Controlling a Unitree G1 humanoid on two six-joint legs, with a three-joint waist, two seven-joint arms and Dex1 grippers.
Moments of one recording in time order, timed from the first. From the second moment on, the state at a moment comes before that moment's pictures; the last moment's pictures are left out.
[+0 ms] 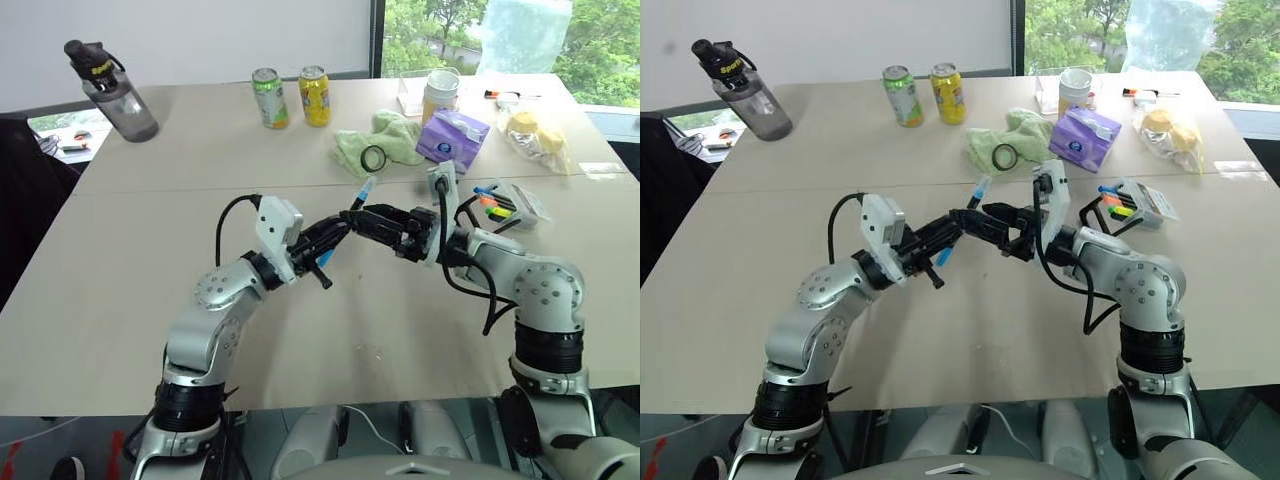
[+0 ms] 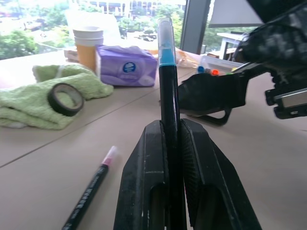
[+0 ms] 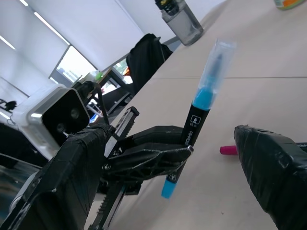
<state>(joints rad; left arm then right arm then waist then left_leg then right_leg) -0.24 0.35 -0.01 -0.35 -0.42 0.40 -0.69 -0.54 -0.15 -0.12 -0.30 1.00 1.14 0.29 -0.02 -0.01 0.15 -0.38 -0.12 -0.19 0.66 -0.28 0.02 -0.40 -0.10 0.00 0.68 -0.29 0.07</state>
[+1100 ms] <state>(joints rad) -0.23 0.40 0.00 -0.36 -0.44 0.41 -0.69 -0.76 -0.68 0.14 -0.31 0.55 0.79 0.54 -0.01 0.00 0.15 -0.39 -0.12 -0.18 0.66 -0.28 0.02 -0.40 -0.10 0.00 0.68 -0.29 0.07</state>
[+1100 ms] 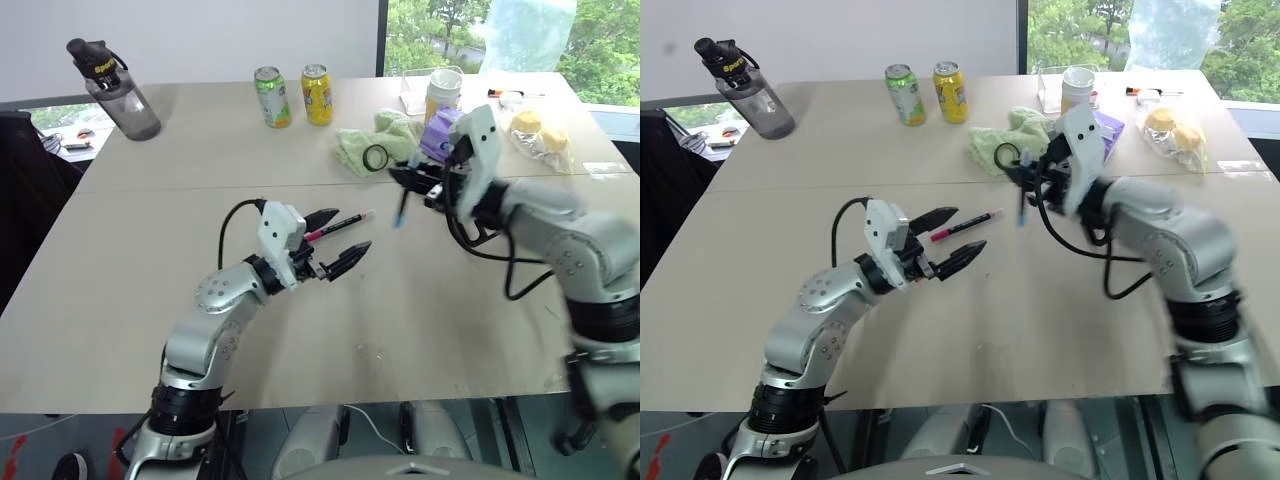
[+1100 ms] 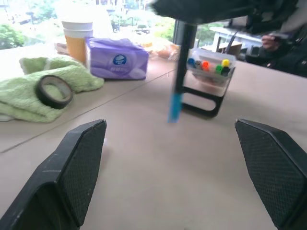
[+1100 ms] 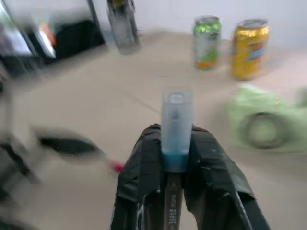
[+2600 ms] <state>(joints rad) -0.26 0.52 -0.01 -0.38 -0.54 0.41 -0.85 -0.94 -1.00 0.32 -0.12 0.06 0.56 1.21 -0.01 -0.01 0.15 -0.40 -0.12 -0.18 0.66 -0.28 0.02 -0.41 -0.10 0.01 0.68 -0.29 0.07</state>
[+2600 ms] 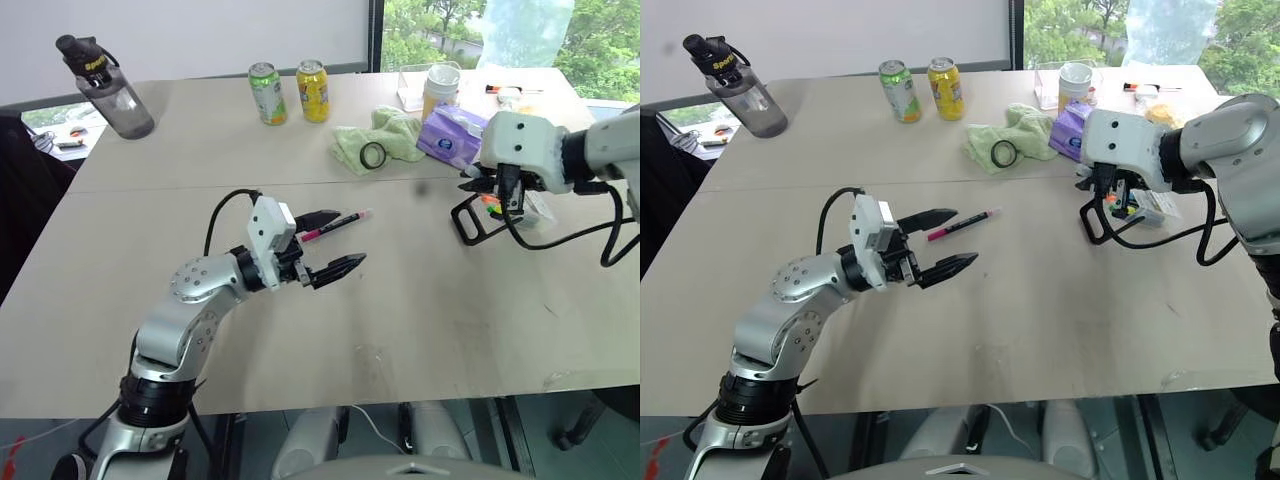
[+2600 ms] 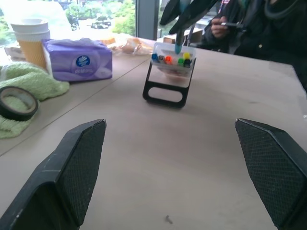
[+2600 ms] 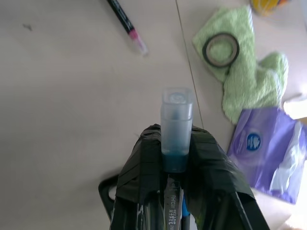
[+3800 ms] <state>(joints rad) -0.27 0.57 0.01 -0.26 -0.36 0.39 -0.71 -0.75 -0.78 0.09 -0.33 0.34 0.83 1.19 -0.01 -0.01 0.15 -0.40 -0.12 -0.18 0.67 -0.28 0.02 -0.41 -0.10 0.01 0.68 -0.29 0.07</state>
